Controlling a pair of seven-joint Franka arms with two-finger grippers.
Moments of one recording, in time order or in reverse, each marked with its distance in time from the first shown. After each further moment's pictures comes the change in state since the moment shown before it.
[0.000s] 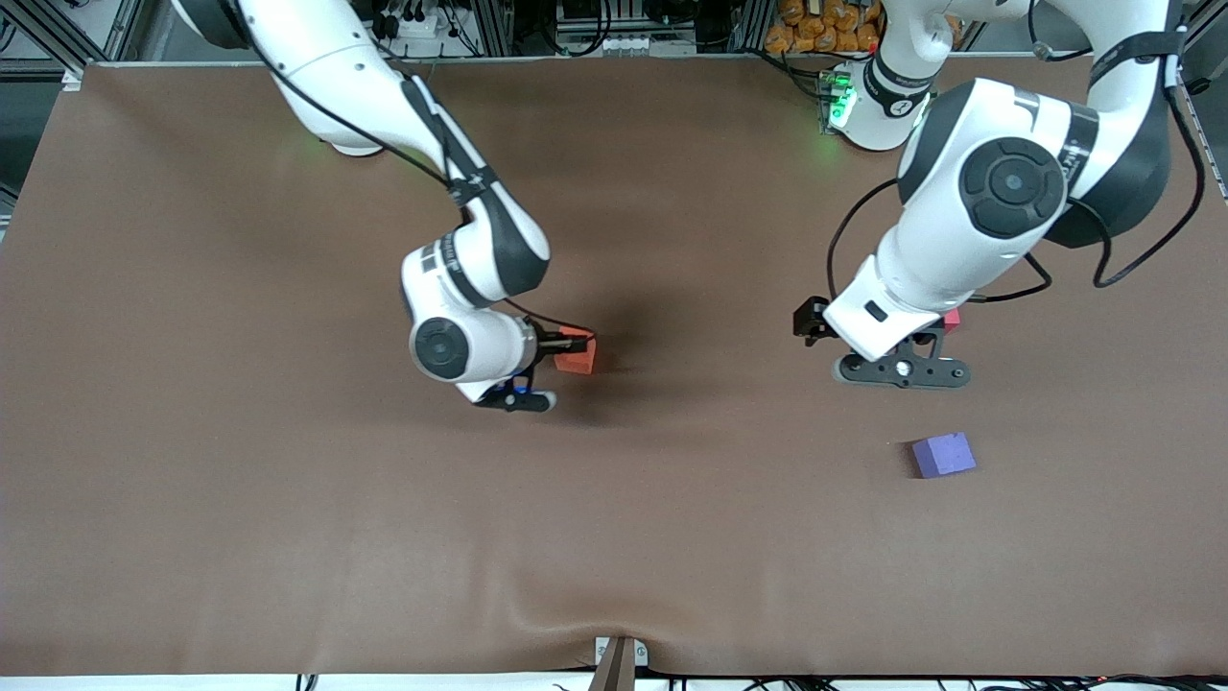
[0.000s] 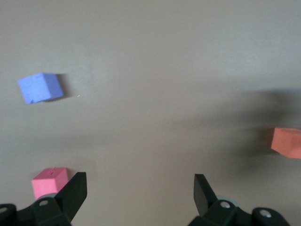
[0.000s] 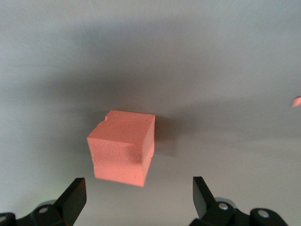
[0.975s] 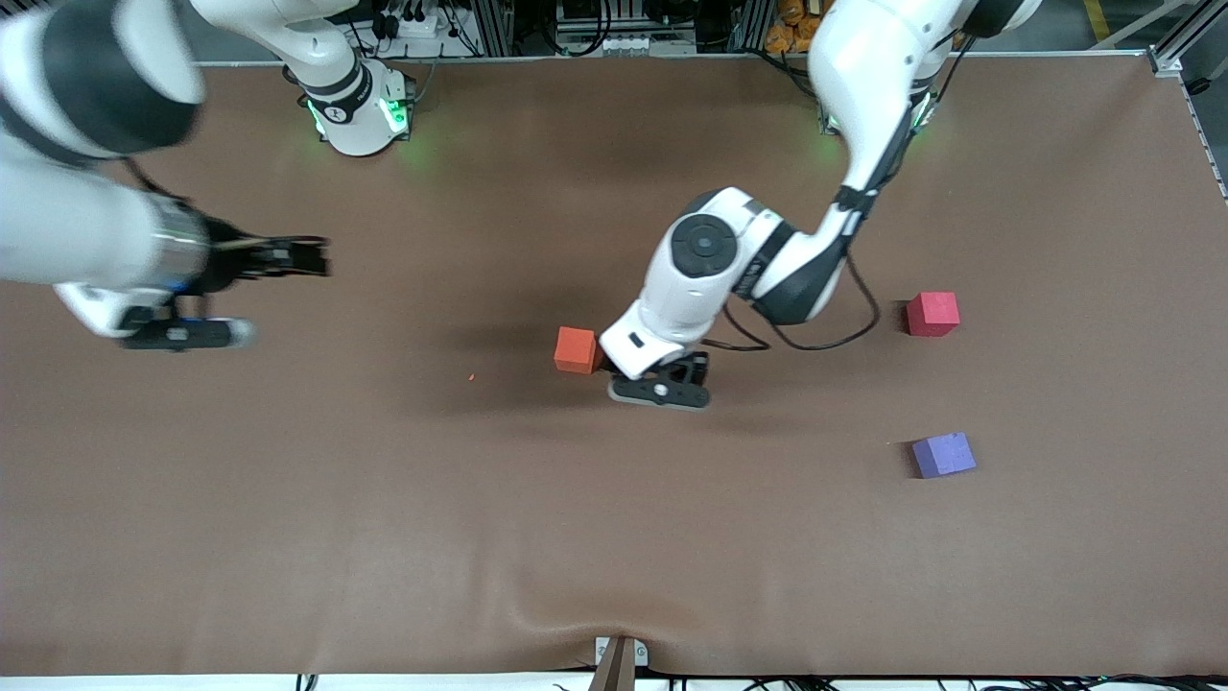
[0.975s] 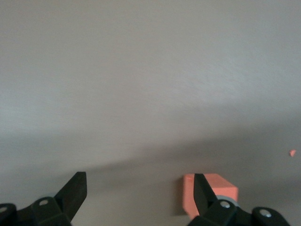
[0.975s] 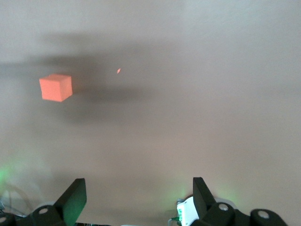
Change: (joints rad) left arm -0.308 0.373 0.001 0.043 0.003 0.538 -0.272; right arm -0.411 -0.406 0.004 0.177 -0.268 -0.645 -0.222
